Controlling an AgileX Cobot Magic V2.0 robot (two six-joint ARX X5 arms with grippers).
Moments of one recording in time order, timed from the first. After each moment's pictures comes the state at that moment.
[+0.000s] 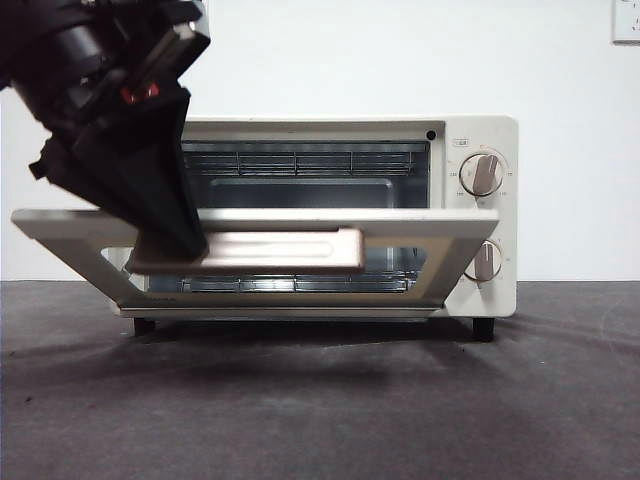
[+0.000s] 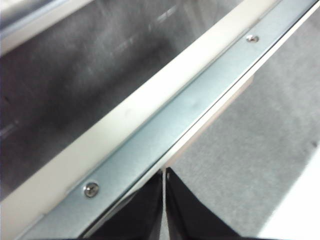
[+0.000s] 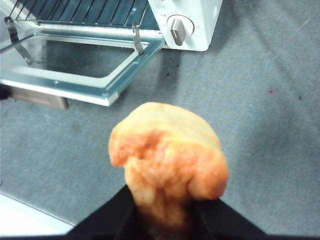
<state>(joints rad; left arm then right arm) -0.65 1.29 0.87 -0.57 0.25 -0.03 0.31 0.53 0.82 -1.03 -0.21 0.24</state>
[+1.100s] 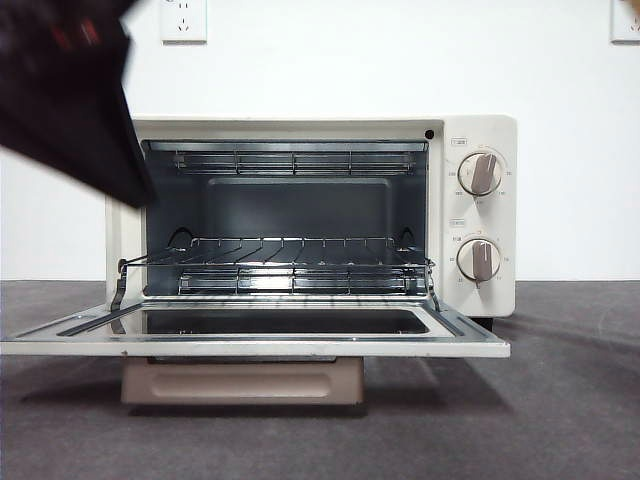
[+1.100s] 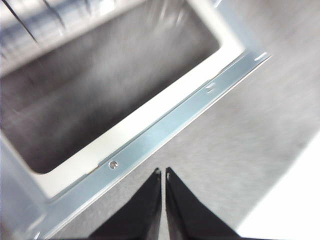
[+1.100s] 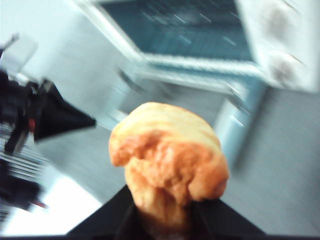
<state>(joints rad) -0.70 1.02 0.81 -0.64 0.18 -0.13 0.33 0.62 0.82 -0.76 -0.55 0.34</state>
